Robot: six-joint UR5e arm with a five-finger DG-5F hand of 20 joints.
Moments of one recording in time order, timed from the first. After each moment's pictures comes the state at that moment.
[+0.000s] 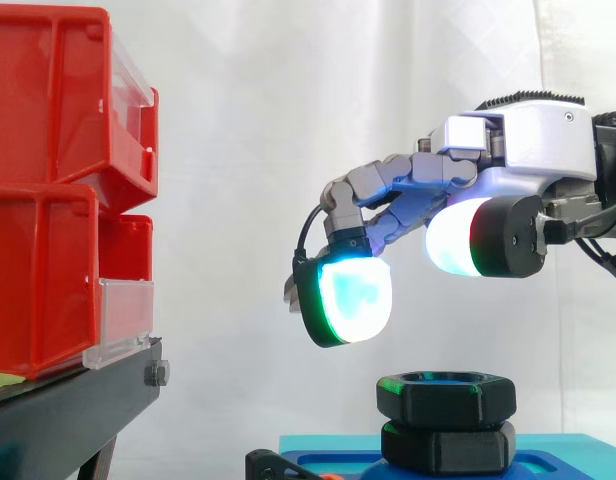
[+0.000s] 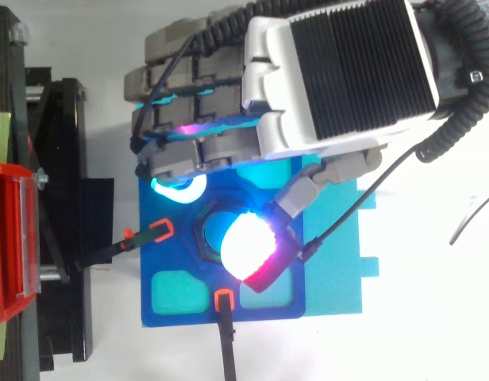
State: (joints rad) arm -0.03 -2.24 -1.15 -2.84 -1.87 -1.44
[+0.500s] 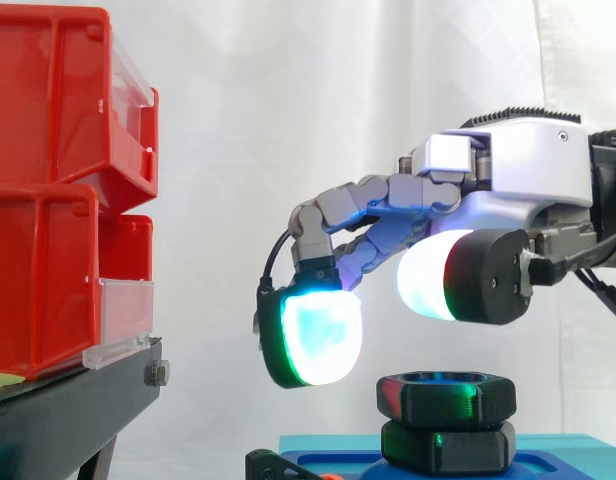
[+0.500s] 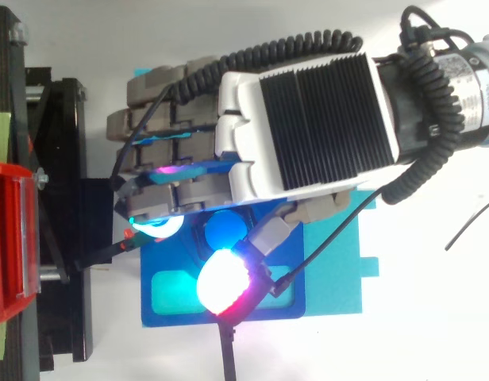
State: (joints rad) arm 0.02 -2.28 -1.15 -2.78 -1.82 -1.44
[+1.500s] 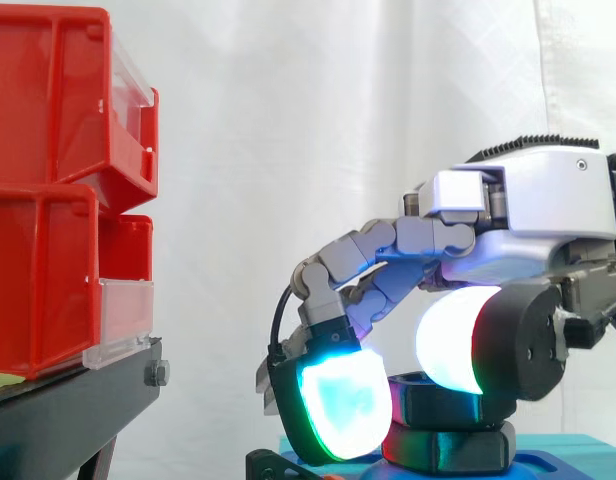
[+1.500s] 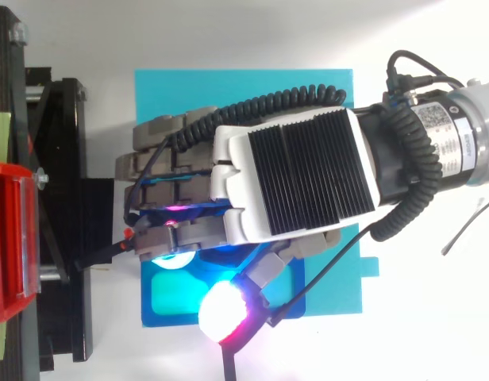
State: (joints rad) arm 0.06 -2.28 -1.17 -2.81 -1.78 -1.44
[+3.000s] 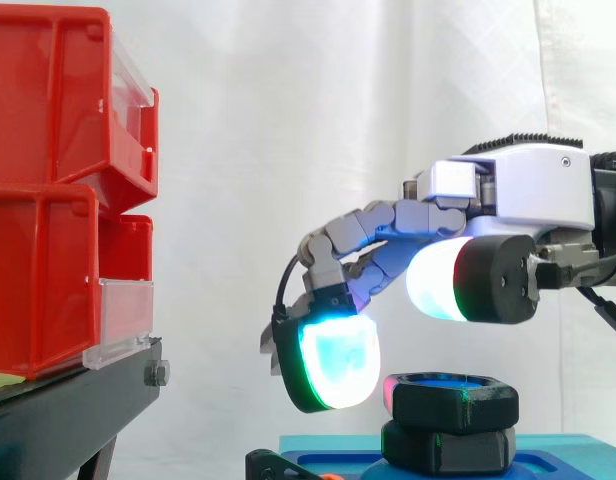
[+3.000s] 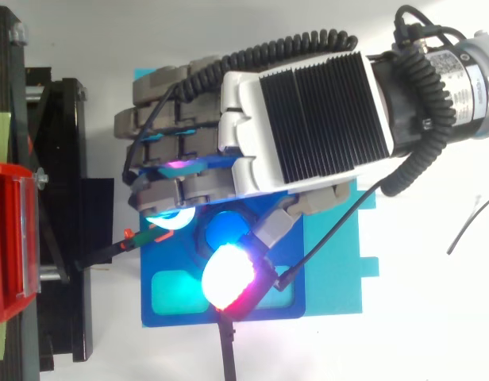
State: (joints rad) arm 0.01 -2.28 -1.17 -2.76 -1.85 -1.45
